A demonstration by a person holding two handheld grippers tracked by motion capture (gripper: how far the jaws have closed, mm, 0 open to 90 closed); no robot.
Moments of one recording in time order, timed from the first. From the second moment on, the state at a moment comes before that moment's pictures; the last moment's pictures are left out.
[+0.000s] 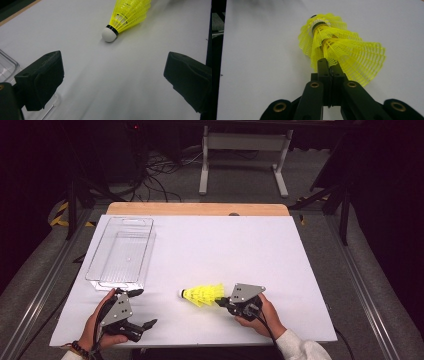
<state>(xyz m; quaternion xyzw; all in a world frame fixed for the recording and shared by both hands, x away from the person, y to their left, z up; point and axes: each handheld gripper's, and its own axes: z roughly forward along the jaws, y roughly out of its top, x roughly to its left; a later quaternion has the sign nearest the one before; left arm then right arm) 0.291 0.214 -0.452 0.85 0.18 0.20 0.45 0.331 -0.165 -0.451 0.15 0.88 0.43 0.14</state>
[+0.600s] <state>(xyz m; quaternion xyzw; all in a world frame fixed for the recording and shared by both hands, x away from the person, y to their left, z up) 0.291 0.214 -0.452 0.85 0.18 0.20 0.45 0.335 -0.153 -0.455 0.14 0.88 0.43 0.13</state>
